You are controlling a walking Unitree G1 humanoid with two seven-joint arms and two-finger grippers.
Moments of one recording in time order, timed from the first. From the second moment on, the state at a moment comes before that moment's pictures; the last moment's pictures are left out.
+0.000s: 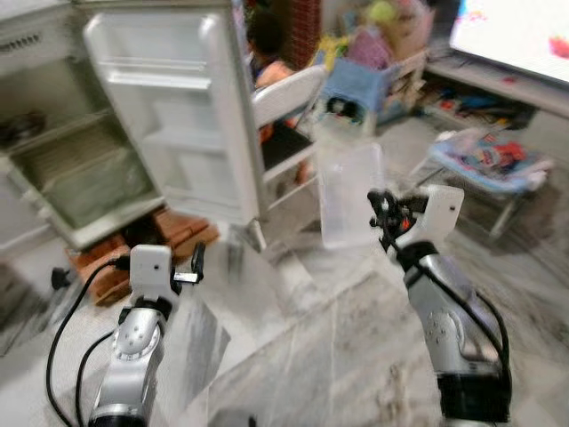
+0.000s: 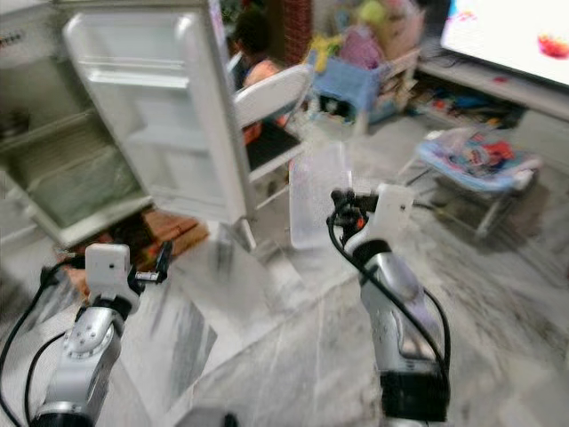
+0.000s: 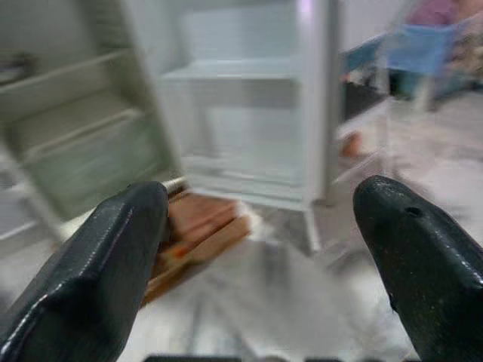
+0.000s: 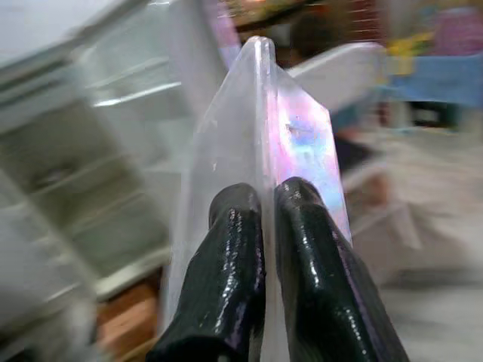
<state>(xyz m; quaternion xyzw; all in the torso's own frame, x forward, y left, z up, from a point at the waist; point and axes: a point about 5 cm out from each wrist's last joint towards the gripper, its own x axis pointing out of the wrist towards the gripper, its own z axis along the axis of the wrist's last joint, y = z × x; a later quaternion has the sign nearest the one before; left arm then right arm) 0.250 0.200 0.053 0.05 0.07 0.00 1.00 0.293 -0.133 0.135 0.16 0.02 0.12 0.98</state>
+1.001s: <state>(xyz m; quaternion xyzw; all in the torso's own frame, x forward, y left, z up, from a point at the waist) 0.250 0.194 0.059 0.04 0.05 -0.03 1.00 0.291 -0.123 0.133 0.18 0.03 0.14 0.97</state>
